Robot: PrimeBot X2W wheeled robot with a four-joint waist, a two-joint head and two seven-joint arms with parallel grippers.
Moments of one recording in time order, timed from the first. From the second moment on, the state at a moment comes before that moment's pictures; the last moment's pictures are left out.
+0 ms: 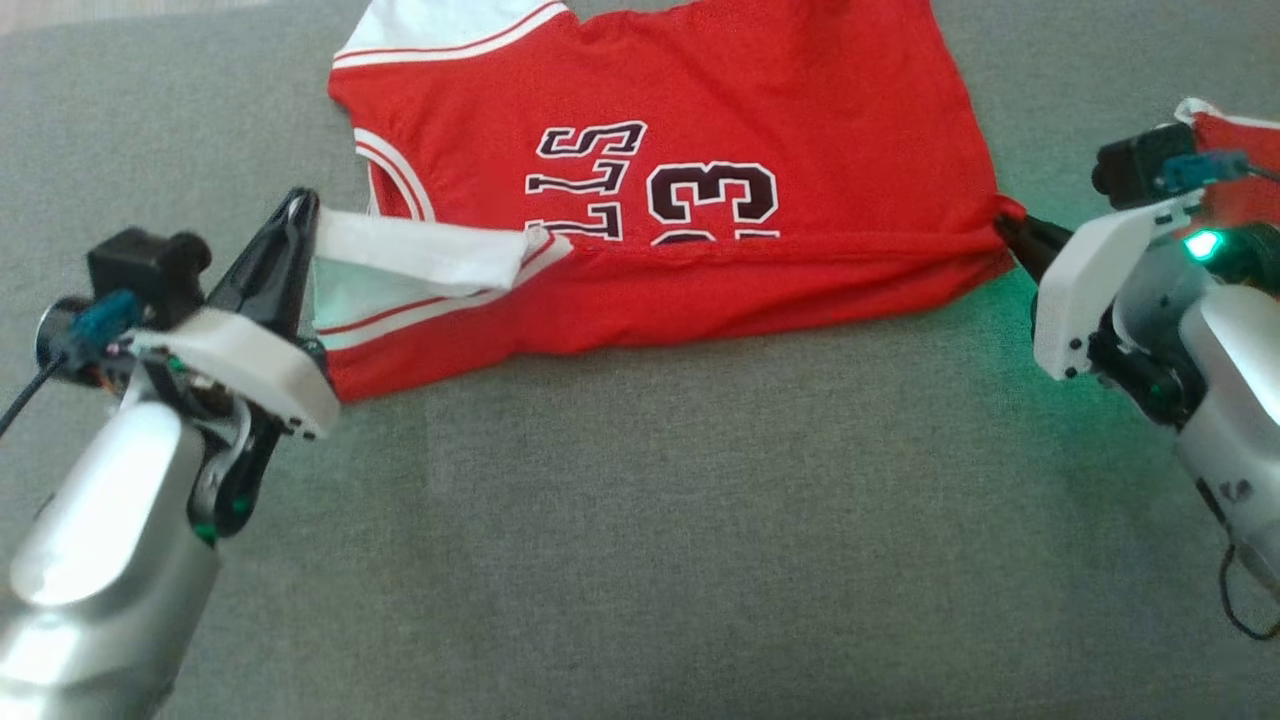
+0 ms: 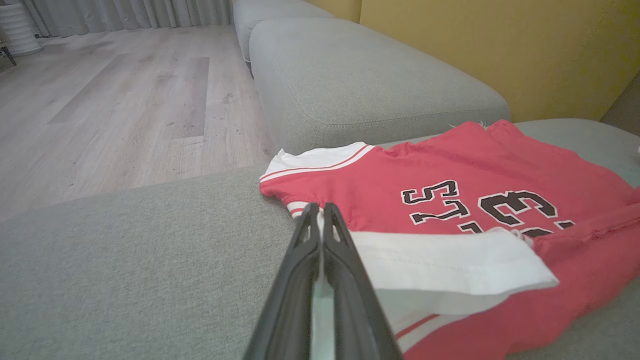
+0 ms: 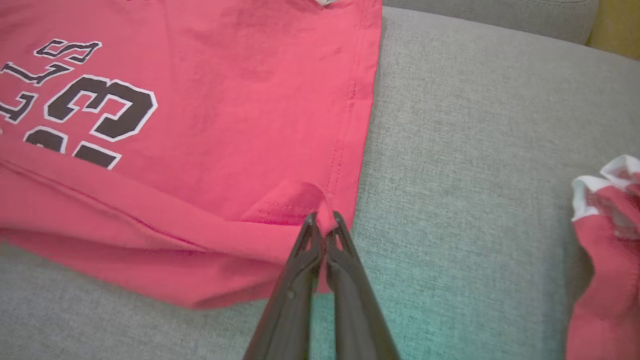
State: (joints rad) left arm -0.54 0.45 -0.47 0.32 -0.60 -0.04 0.06; right arm -0.75 -0.49 0.67 0.67 0.68 0.12 0.32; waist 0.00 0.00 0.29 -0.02
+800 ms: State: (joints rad) left arm -0.53 0.24 -0.31 0.32 -0.61 0.01 -0.26; right arm -0.80 -0.39 0.39 0.73 0.45 0.12 -0.24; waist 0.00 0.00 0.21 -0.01
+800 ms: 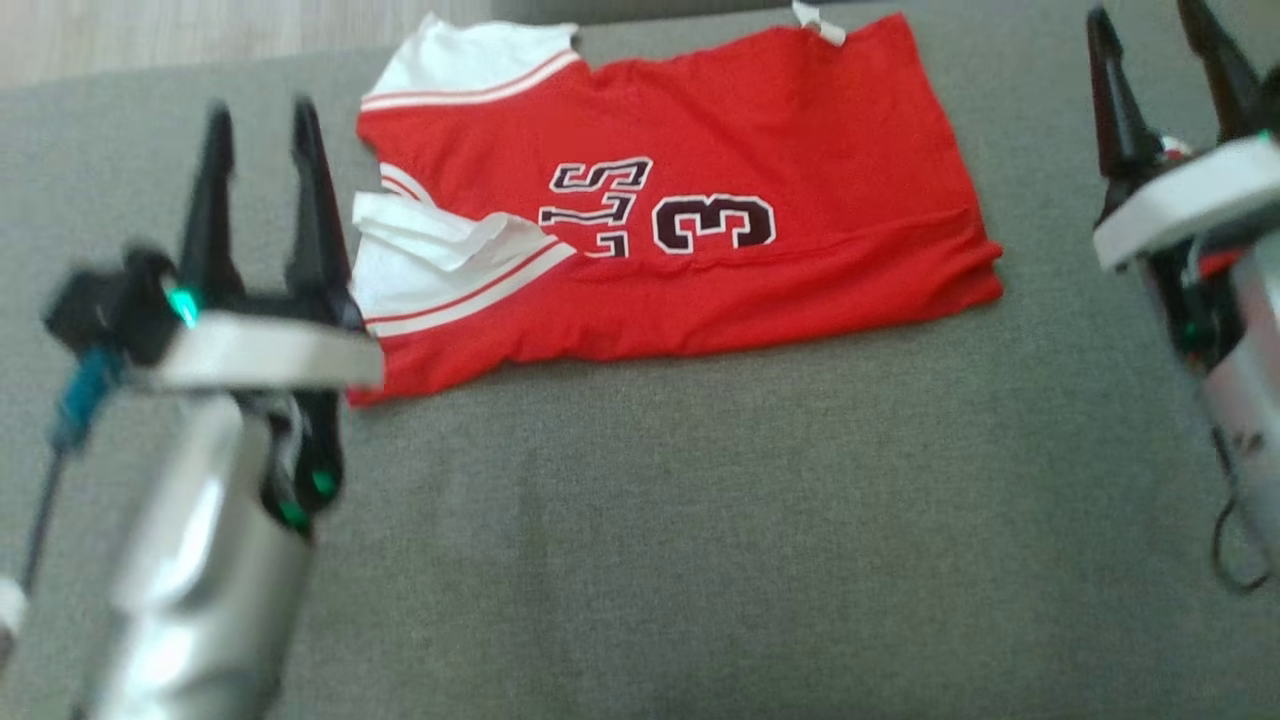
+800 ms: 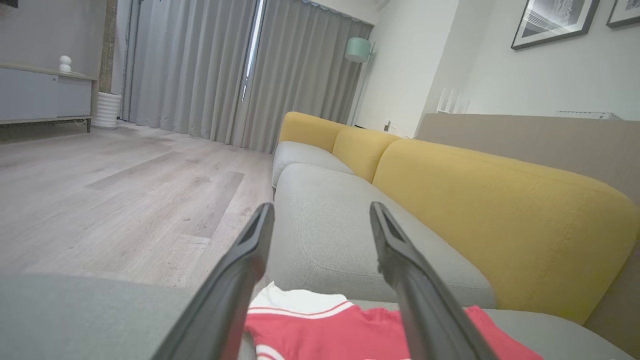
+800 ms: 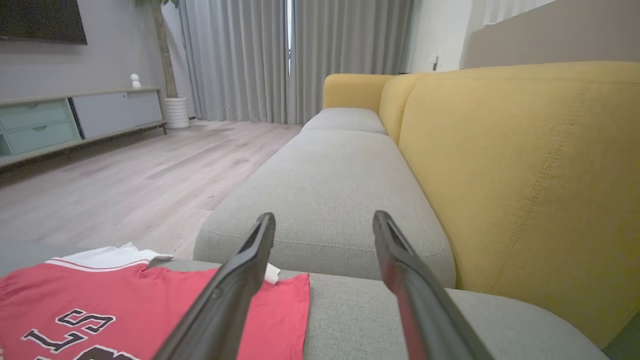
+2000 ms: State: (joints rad) left arm -0.44 0.15 -0.19 0.74 -0.45 0.09 -0.12; right arm -0.41 -0.17 0.13 0.40 0.14 0.12 -0.12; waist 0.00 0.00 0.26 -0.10
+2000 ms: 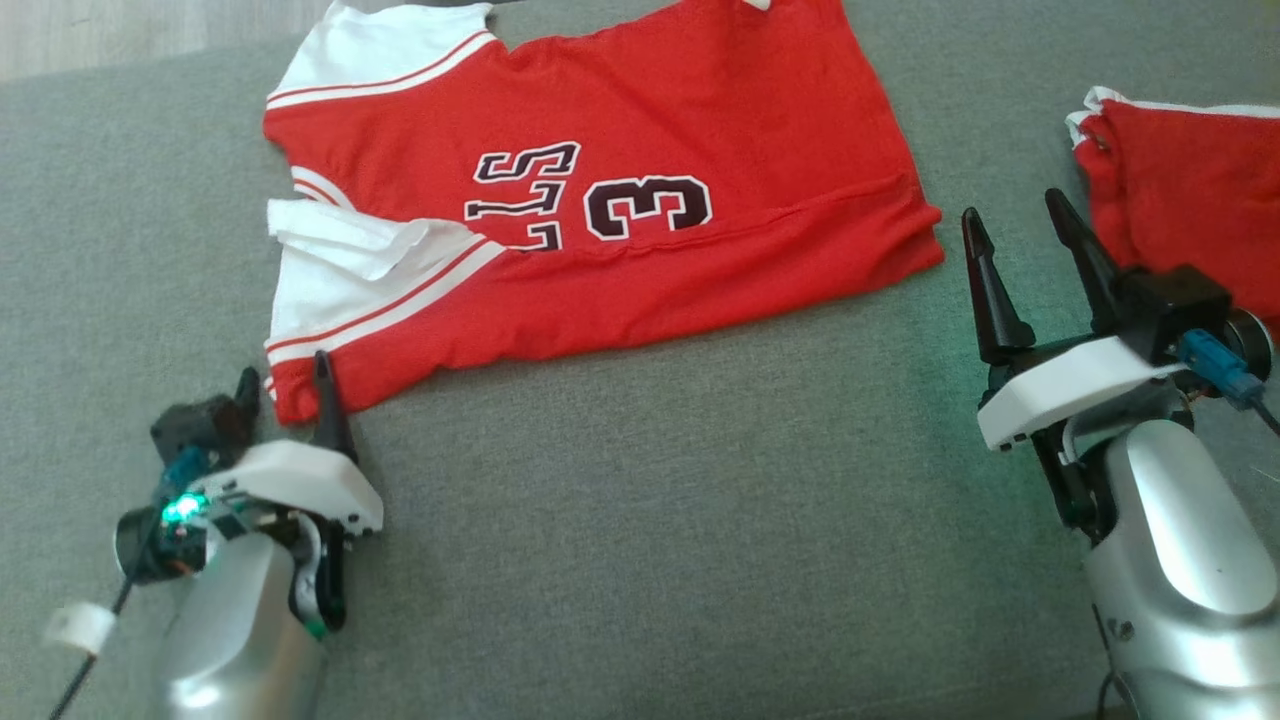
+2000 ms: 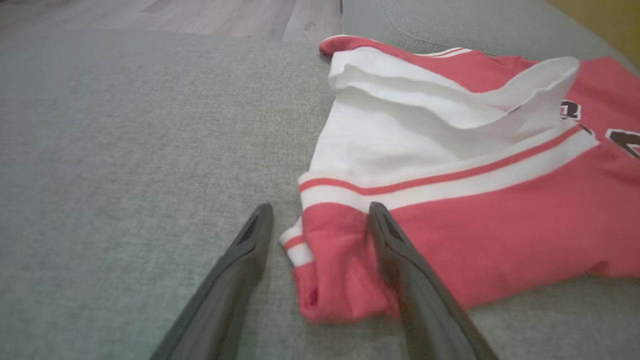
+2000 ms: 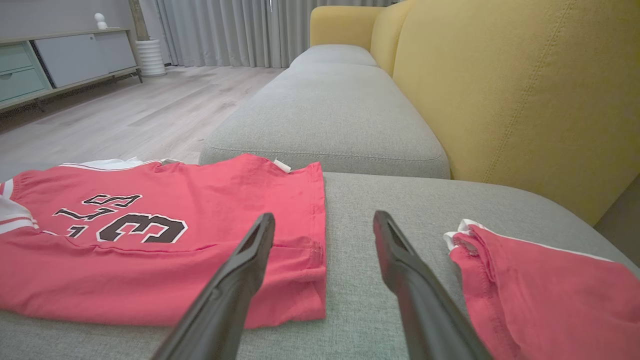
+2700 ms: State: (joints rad) left arm -0.49 0.15 -0.23 0.66 -0.44 0.03 -0.22; right arm -0.45 -0.15 0.06 0.50 0.11 0.12 0.01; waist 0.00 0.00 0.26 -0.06
